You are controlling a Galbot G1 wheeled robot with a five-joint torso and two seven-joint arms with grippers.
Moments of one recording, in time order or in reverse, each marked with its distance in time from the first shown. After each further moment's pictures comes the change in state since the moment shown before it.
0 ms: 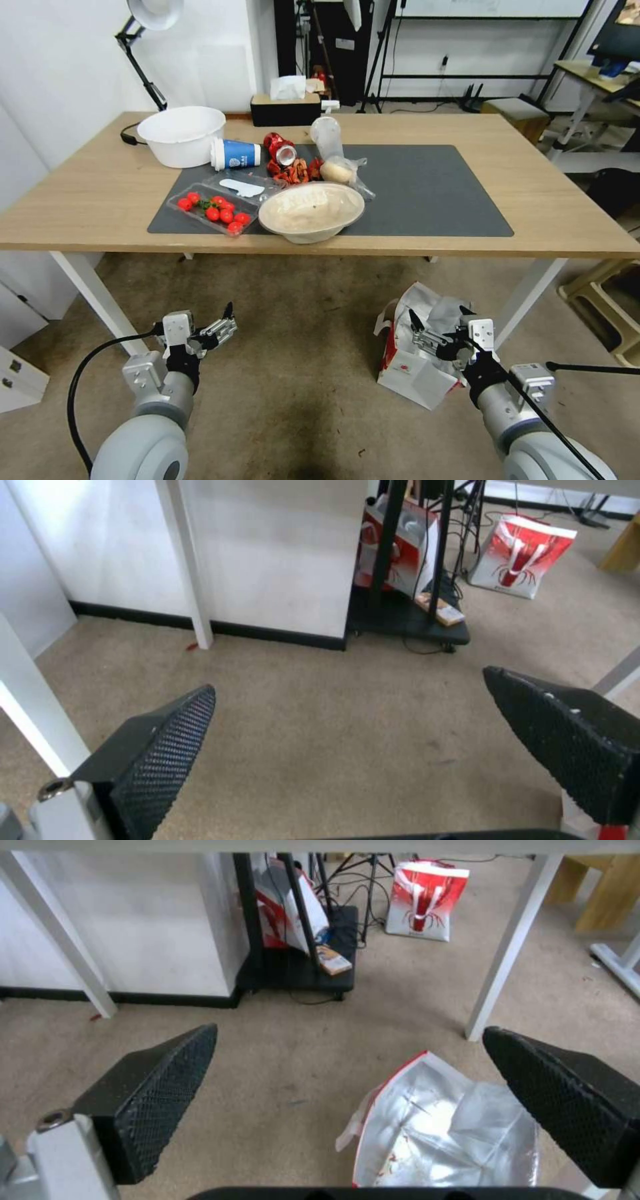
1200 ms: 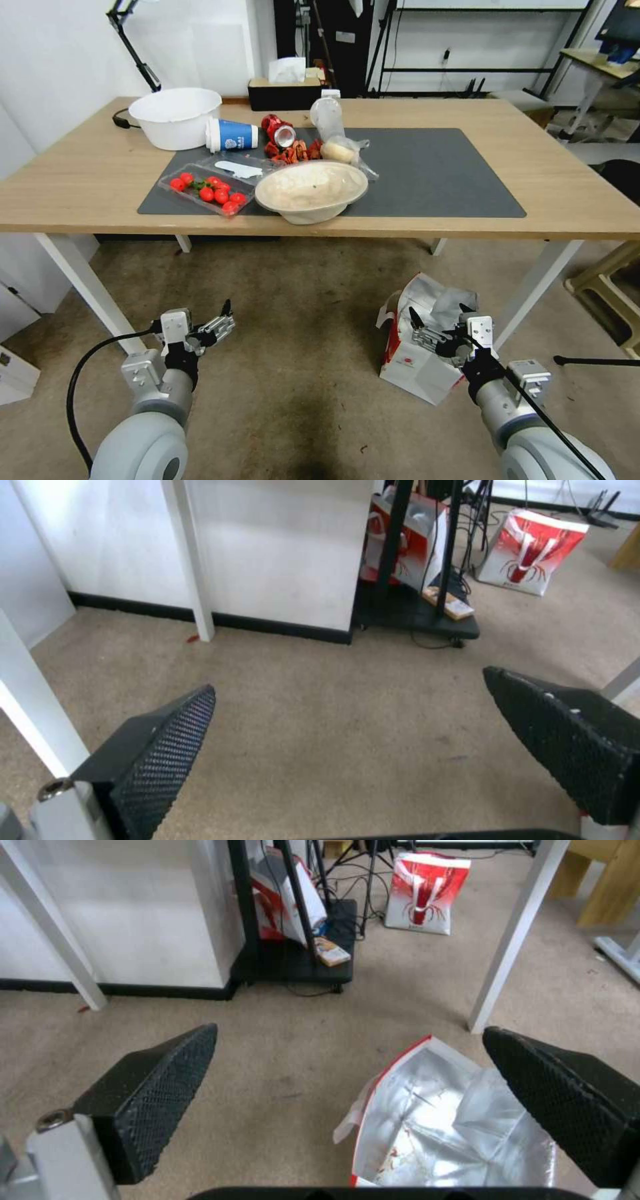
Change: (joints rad) left arm 0.003 -0.002 -0.006 -0.002 0.002 -0.013 -0.003; right arm 0.025 0.005 -0.004 -0.011 -0.009 -0.004 0.001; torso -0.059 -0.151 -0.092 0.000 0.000
